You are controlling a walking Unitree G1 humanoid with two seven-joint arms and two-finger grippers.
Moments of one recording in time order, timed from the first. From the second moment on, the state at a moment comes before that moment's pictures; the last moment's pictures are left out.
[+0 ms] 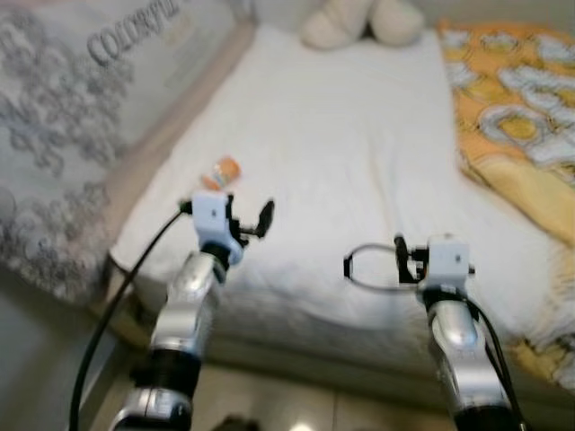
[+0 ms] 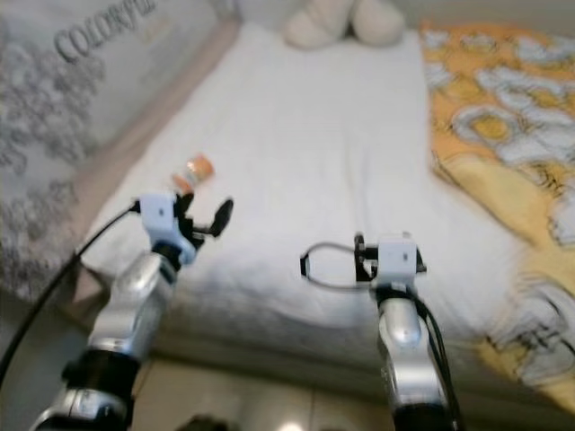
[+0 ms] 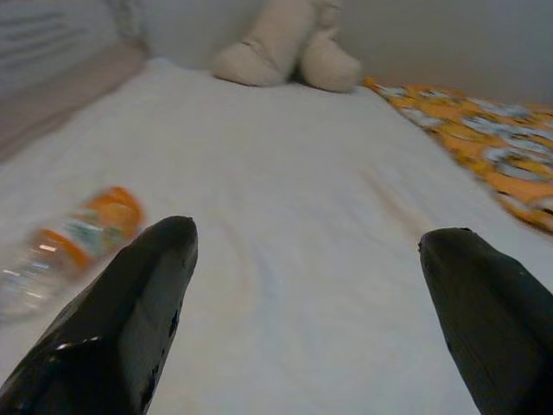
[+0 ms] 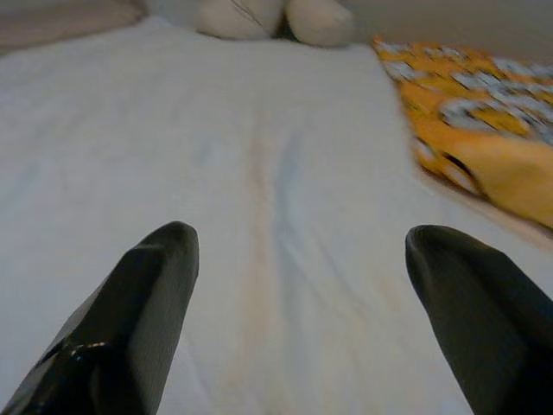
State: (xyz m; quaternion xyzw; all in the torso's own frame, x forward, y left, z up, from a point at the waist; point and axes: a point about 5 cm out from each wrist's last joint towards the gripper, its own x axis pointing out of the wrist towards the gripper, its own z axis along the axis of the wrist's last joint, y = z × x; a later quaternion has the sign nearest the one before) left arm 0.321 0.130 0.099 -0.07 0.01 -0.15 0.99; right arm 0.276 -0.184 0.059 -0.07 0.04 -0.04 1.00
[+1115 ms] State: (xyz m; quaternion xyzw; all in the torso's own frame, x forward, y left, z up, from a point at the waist) left arm 0.339 0.137 0.102 -0.01 0.03 -0.12 0.99; right arm 0.275 -0.166 0.054 -0.05 0.04 -0.02 1.00
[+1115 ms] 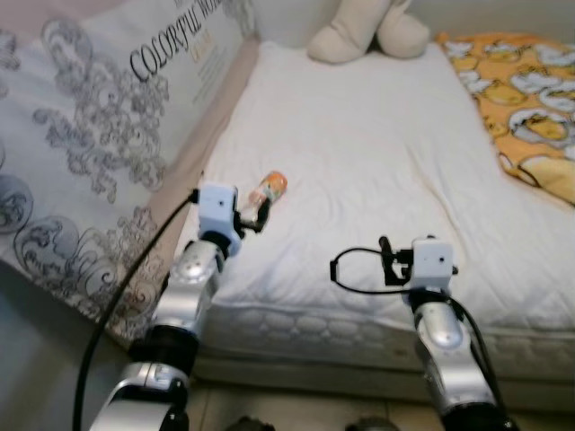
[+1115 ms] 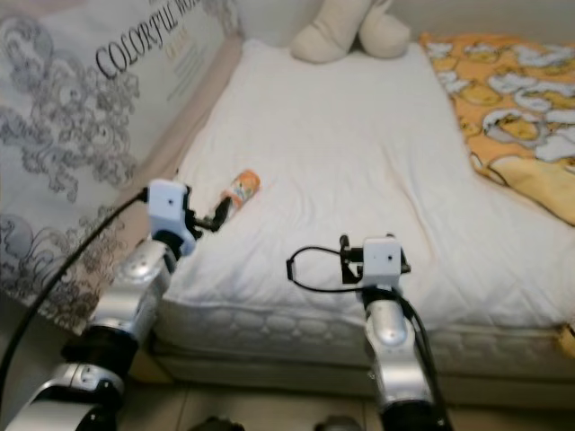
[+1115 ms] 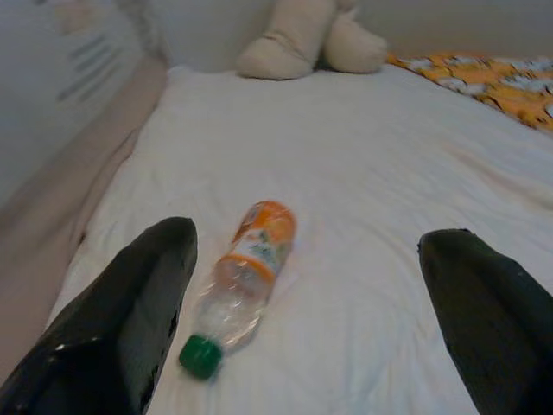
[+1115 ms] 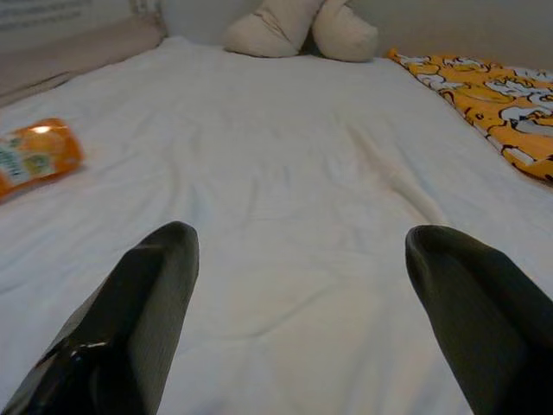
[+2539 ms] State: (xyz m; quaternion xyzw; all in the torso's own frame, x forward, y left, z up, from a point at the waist) left arm 0.380 0.155 0.150 0.06 -0.01 -0.05 1.00; right arm 0.263 -0.186 0.058 -0.10 0.02 -0.04 0.99
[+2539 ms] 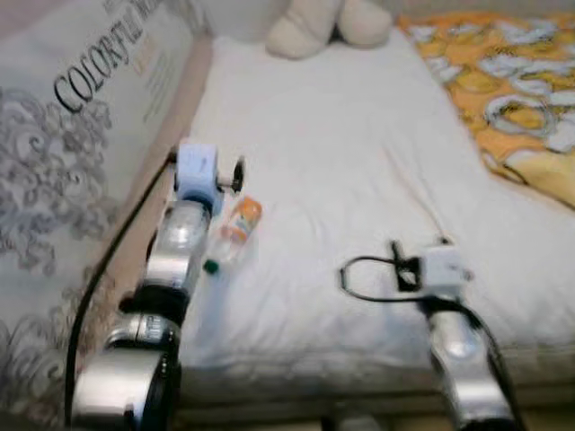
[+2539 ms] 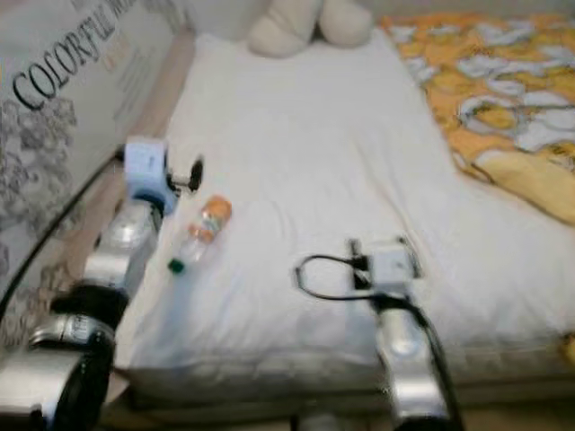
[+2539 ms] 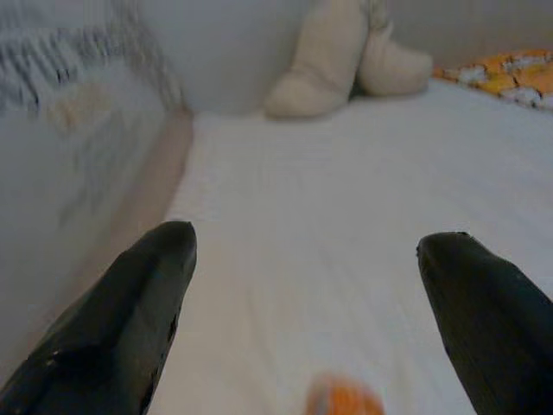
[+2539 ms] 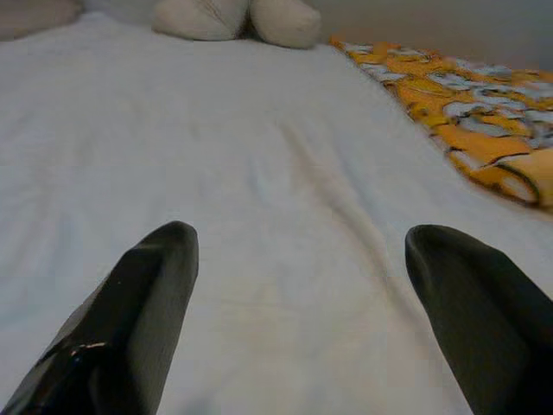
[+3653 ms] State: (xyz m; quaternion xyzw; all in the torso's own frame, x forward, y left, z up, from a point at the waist) left arm 0.378 0.137 0.096 0.11 0.22 -0.13 0.96; right arm 0.116 -0.190 0.063 -0.09 0.14 -0.02 0.99
